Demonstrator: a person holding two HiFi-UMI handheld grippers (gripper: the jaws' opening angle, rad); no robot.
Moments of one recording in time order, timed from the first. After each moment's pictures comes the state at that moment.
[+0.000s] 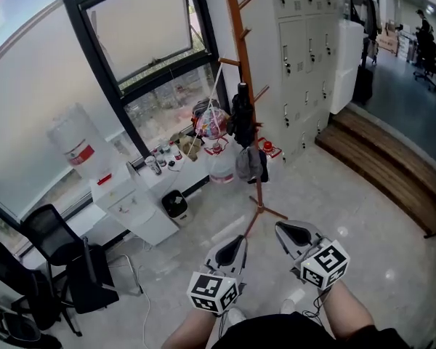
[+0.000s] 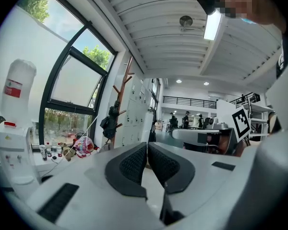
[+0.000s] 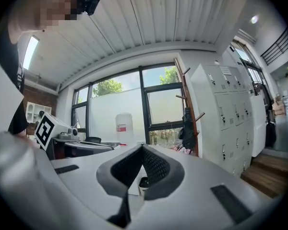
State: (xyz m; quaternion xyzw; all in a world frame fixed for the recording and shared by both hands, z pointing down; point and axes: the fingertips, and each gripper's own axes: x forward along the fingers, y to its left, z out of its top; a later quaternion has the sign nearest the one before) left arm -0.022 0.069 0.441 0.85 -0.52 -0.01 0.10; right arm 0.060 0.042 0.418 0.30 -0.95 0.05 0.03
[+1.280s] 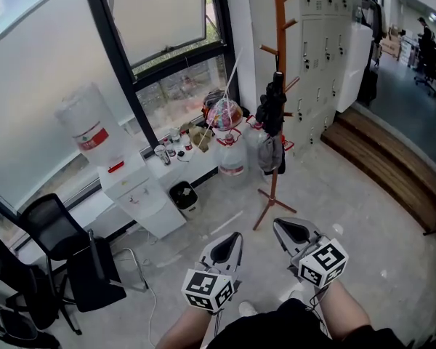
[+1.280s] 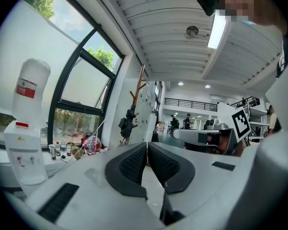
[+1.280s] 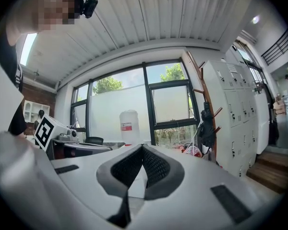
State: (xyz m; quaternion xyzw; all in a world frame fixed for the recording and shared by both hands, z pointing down) left arm -0.152 0.110 0.452 0.84 -0.53 -0.02 0.11; right arm -0.065 0.080 0.427 0.30 -0.95 0.05 0.03
